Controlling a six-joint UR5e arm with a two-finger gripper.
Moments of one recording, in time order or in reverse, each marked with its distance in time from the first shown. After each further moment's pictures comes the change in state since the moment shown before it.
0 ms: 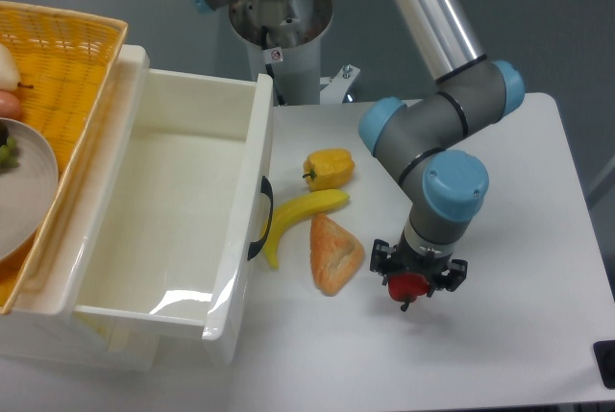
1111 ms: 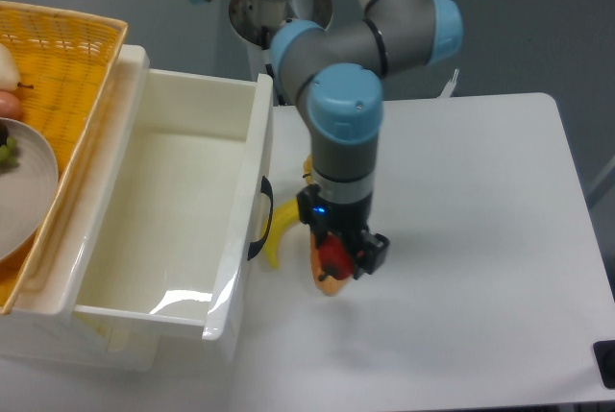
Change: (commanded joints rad) arm -0.196 0.215 -0.052 -0.067 0.032 0.223
